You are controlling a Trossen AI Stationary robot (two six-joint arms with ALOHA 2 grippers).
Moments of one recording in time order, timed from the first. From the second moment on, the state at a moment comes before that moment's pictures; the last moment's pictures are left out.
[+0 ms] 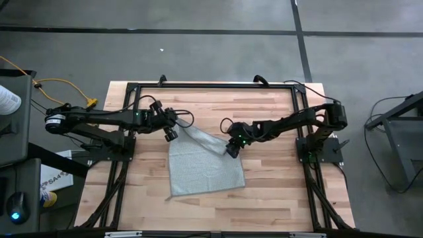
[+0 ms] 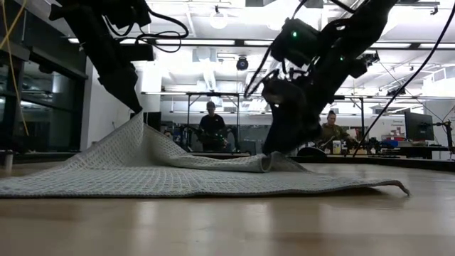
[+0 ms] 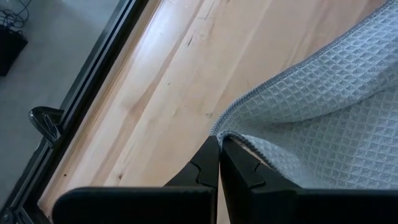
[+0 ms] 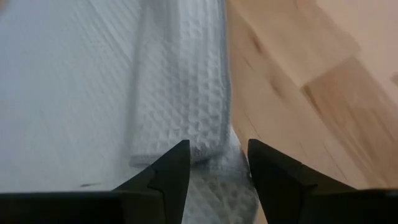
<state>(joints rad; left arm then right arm) 0.13 1.12 0.74 -0.59 -0.53 -0.15 -0.07 1.69 0.80 0.01 -0.01 0.52</state>
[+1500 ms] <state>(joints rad) 0.13 1.12 0.74 -0.59 -0.50 -0.15 -0.07 1.69 0.80 0.10 -0.03 0.43</state>
